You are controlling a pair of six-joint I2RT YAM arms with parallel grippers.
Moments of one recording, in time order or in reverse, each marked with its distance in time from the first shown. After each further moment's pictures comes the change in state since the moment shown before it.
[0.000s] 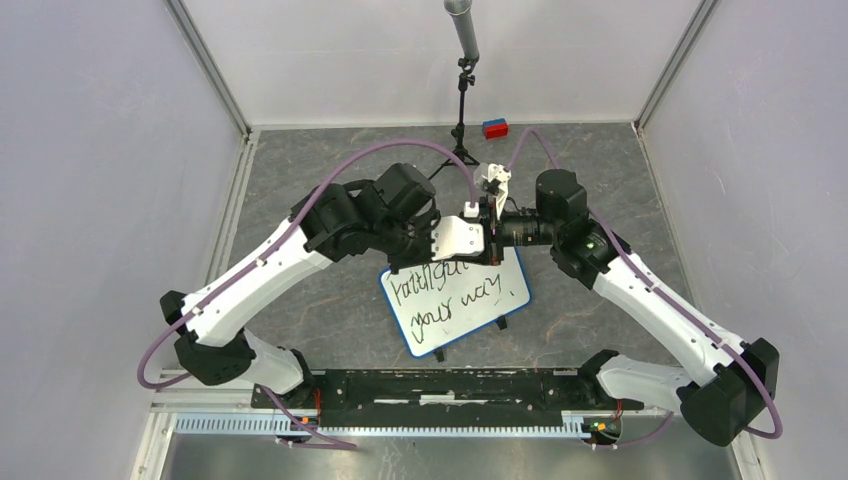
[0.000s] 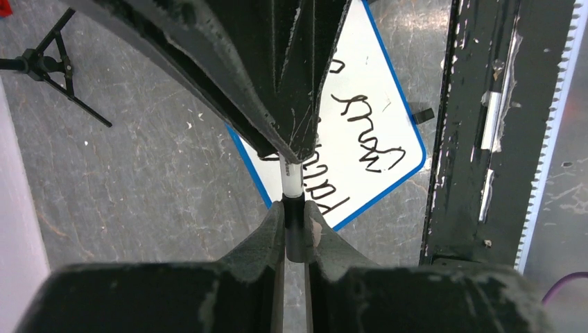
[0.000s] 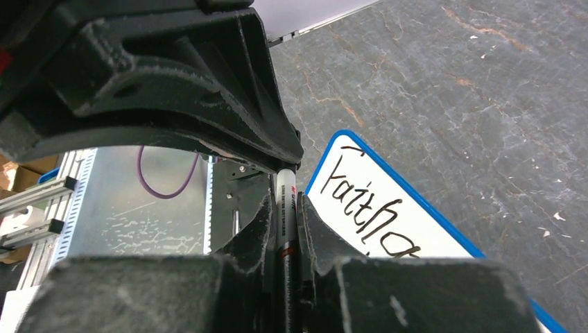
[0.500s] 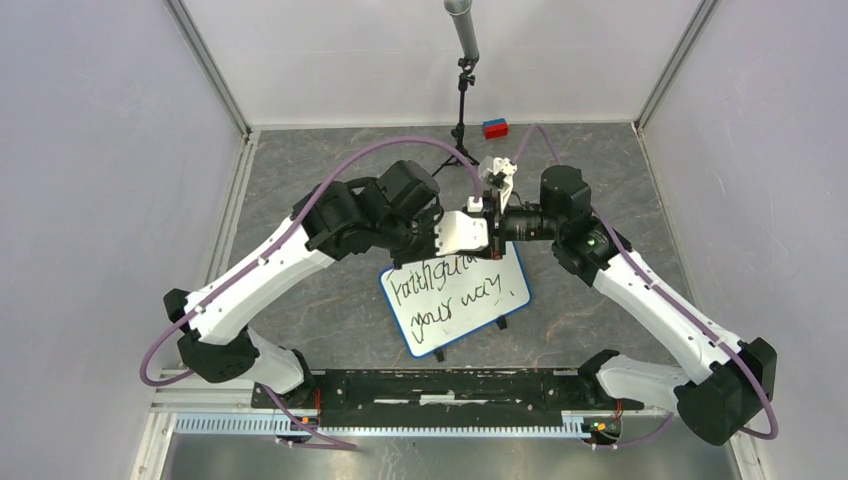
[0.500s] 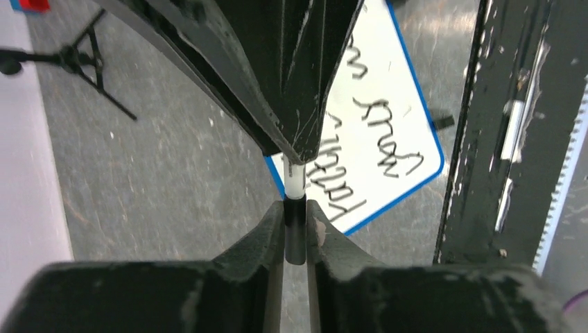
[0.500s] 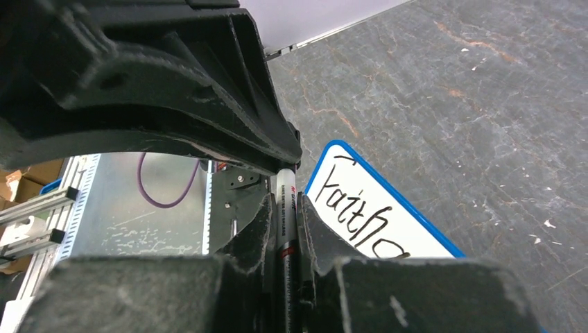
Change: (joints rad) left arm -0.034 0.035 0.060 -0.032 -0.094 -0.013; right arm -0.027 0.009 -0.005 0.044 -0.024 0.033
